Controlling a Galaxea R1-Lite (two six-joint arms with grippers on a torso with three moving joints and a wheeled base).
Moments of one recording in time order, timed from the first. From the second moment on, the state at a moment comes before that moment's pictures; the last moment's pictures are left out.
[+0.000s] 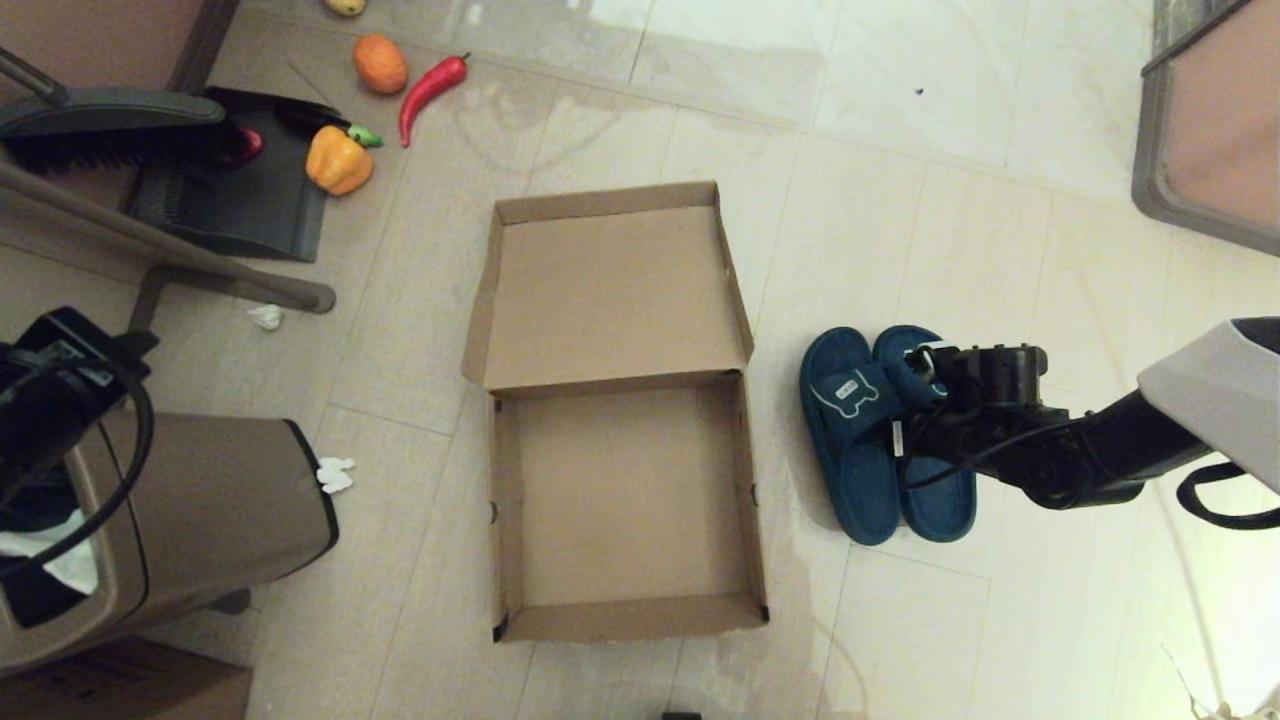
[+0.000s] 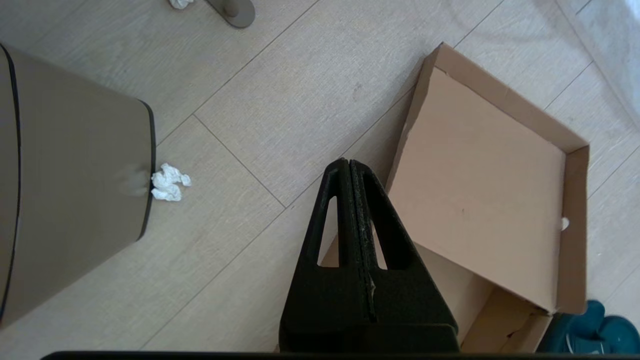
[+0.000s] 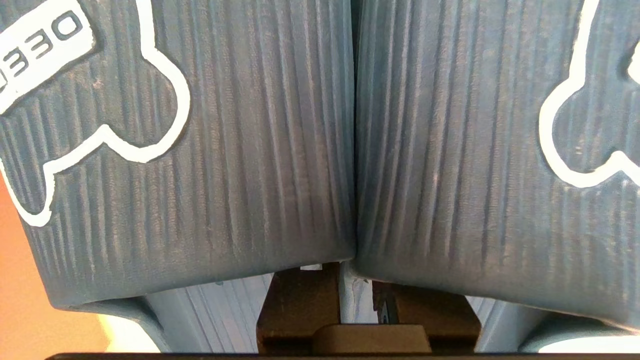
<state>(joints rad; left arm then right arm) 0.10 1.25 -0.63 -0.64 0.09 -0.49 0.06 2.24 -1.18 -0.64 0.01 -0.06</state>
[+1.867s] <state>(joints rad) 0.10 1.22 -0.58 -0.61 0.10 -0.46 0.08 2.39 -1.28 -0.74 -0.07 -0.06</state>
